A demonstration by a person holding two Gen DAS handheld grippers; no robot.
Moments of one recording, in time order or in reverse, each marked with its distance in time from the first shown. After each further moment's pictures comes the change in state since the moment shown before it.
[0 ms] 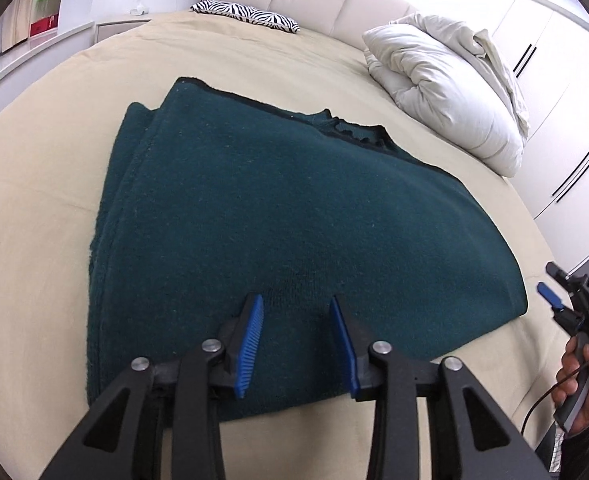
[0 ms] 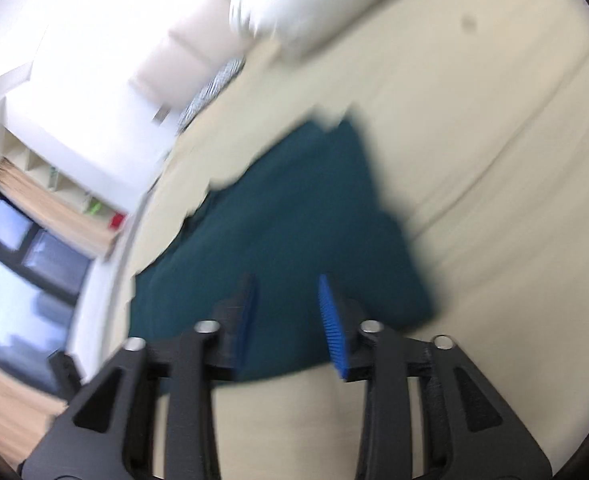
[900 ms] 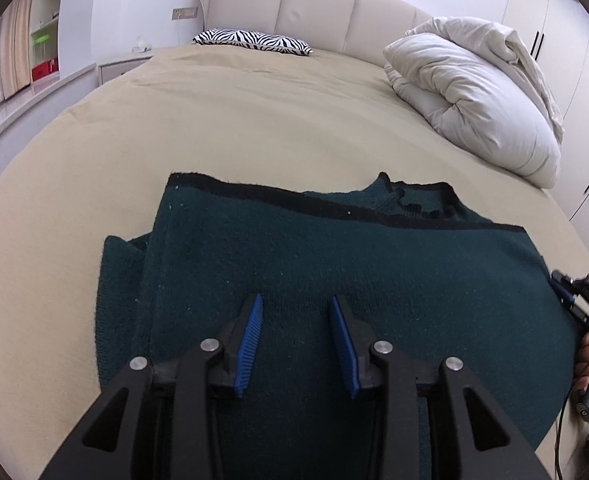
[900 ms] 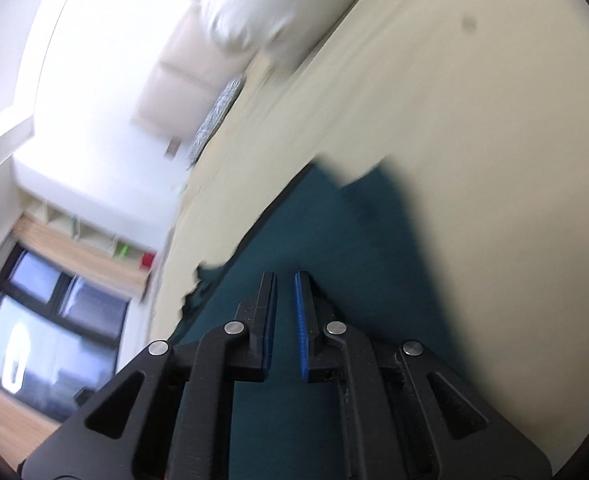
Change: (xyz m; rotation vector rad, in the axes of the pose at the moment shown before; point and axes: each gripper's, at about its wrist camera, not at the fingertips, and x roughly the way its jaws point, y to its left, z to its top) left arm 0.062 0.024 0.096 0.075 -0.084 0.120; right arm 0.118 -0.052 0.044 0.270 0.002 0.187
